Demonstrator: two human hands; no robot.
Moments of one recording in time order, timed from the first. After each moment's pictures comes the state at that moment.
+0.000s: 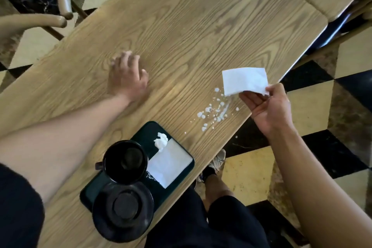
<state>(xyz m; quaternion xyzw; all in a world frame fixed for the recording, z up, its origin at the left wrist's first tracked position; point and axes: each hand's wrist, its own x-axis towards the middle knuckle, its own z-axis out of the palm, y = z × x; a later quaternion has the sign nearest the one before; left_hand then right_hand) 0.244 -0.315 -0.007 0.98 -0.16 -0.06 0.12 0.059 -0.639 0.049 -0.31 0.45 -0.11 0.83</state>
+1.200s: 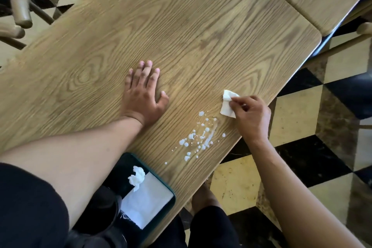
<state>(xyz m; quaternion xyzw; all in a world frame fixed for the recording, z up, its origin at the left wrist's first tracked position) 0.232 -0.405 -0.051 0.96 -0.23 -0.01 0.16 0.093 -0.667 -0.015 -0.87 0.33 -0.08 0.37</state>
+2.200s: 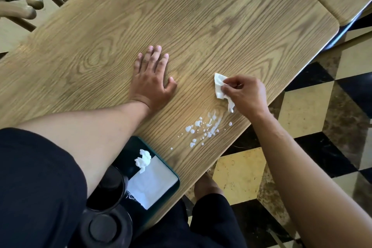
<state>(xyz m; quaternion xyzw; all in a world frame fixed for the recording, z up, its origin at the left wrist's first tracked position) 0.231 -0.408 -0.047 0.96 -0.22 -0.03 0.15 0.132 -0.657 0.007 -0.86 0.29 0.06 0.41</state>
